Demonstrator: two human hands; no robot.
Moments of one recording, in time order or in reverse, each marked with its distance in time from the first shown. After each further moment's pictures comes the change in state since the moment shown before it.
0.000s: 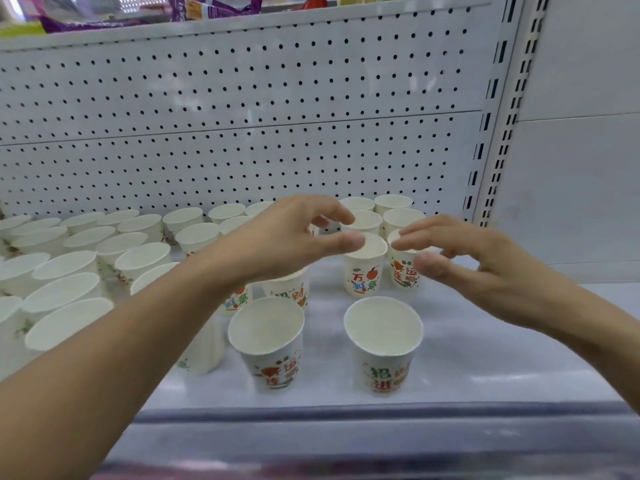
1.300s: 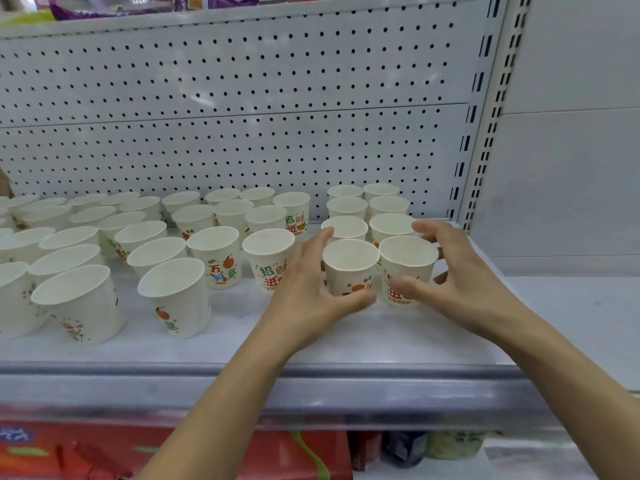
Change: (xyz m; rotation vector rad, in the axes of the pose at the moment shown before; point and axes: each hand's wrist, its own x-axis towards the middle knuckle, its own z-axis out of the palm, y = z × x) left_hand -0.045 0.010 0.109 -0.280 0.263 -0.170; right_hand -0.037 0.039 0.028 0.006 0.161 0.226
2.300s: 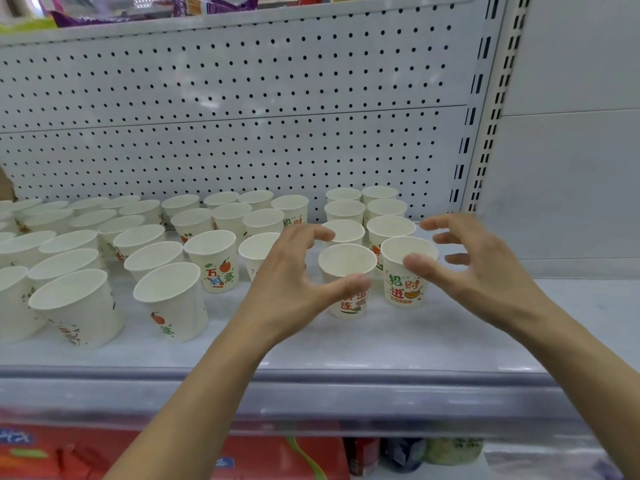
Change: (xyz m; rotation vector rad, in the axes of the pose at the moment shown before) left_hand 0.003 0.017 -0.023 0.085 0.051 0.094; right_hand 0.005 -0.009 -0.026 0.001 0.048 -0.017
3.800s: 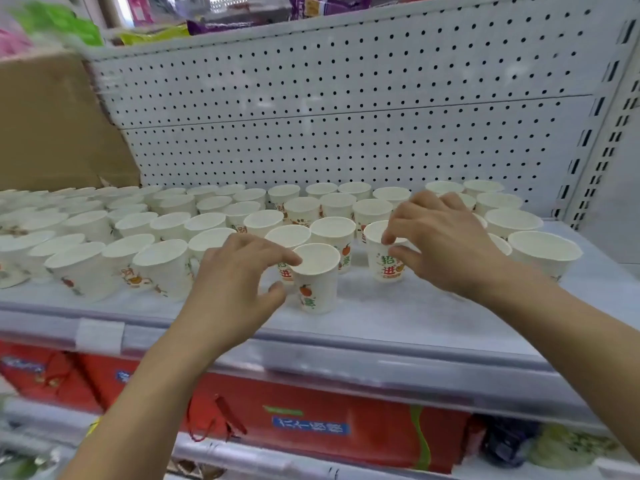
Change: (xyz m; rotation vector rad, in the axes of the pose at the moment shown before) left_hand -0.082 -0.087 -0.167 0.499 0.073 -0.008; right_hand 0.038 -0.136 0.117 -0.636 -0.120 -0.530
